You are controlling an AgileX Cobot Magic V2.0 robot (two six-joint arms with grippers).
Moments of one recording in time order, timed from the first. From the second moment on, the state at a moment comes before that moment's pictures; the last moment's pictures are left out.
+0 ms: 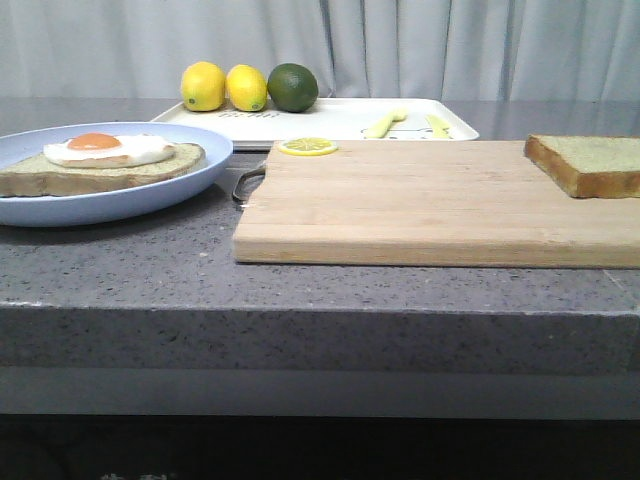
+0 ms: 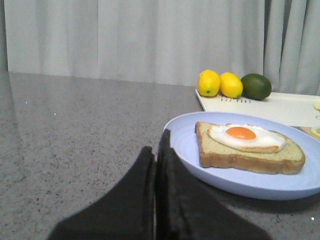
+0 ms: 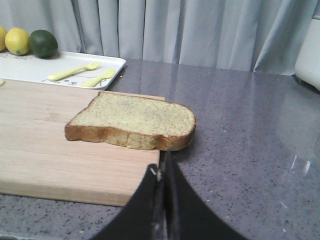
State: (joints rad) left arm -0.03 0.00 0.00 -0.03 0.01 -0.04; right arm -0.02 -0.01 0.03 0.14 0.06 -0.16
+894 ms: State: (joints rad) left arm -0.03 0.38 -0.66 -0.03 0.62 -0.04; right arm -0.02 0.42 -0.63 0.11 0.67 -0.16
